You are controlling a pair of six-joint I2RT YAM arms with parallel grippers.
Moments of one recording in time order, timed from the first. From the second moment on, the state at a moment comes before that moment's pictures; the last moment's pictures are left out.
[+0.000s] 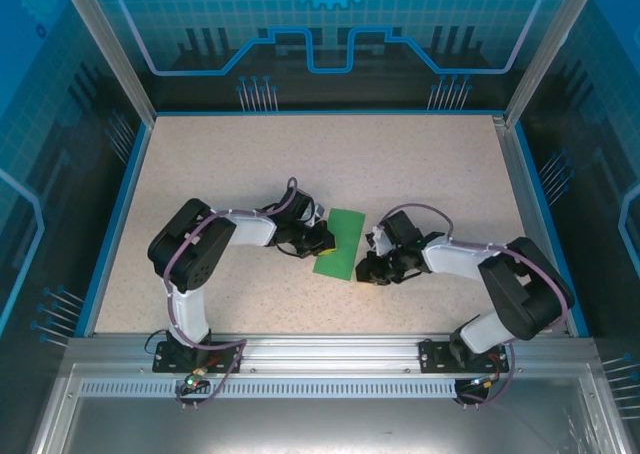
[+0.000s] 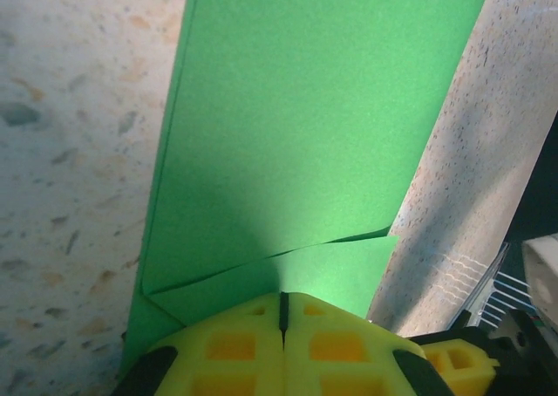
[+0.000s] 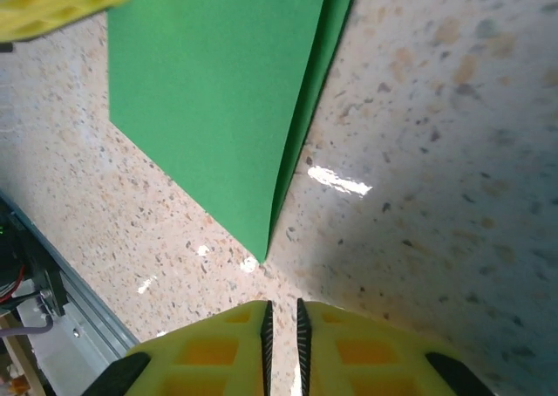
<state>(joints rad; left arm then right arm) -0.54 1.90 0.92 0.01 0.60 -0.91 0.52 1.48 0.60 -0.28 -0.57 0.59</state>
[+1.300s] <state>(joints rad) -0.55 1.84 0.86 0.03 0.54 -1.00 0.46 1.69 0.72 -0.08 -0.60 0.80</state>
